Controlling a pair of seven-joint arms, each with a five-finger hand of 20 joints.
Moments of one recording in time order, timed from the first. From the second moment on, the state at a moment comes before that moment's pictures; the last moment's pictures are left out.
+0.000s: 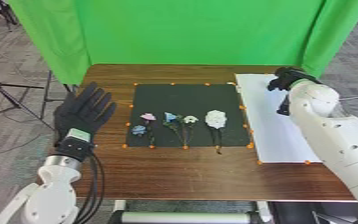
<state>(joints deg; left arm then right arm) 114.4 -51.7 -84.7 -120.3 4.8 11.9 21.1 -59.2 -54.3 63.3 -74.9 -128.3 -17.0 26.7</state>
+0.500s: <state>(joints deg) 113.1 -50.0 -82.2 -120.7 1.8 15.1 26.2 -59.1 -54.1 61.5 -69.9 -131.1 -18.7 16.3</state>
